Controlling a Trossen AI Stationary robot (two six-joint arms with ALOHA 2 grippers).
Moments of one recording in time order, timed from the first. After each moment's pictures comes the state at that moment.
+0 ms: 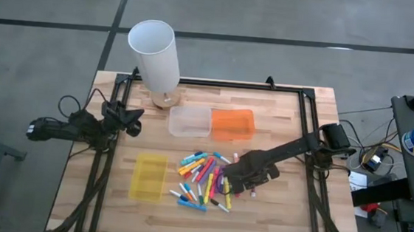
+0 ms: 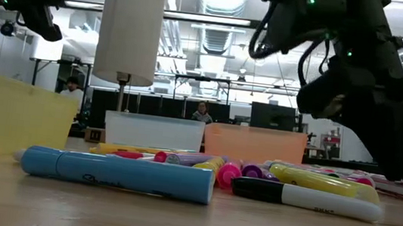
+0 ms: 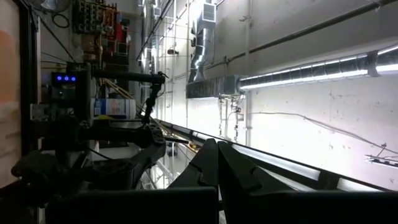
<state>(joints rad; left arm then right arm) -0.05 0.05 0.06 0.39 -0.35 -1.56 0.28 1.86 1.17 -1.01 -0.24 1.46</state>
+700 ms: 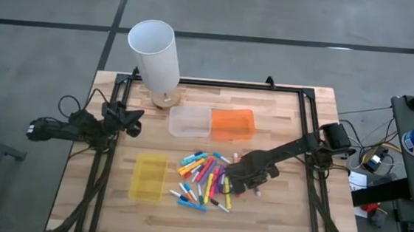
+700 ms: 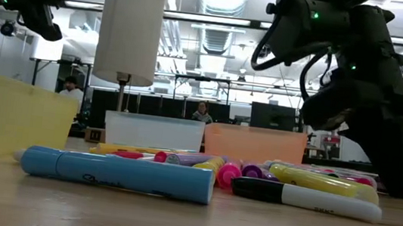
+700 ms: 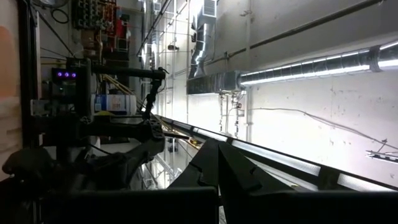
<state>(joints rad) -0.05 0.05 0.06 0.39 -0.33 -1.56 0.27 1.86 1.10 -0.90 -0.25 1.38</state>
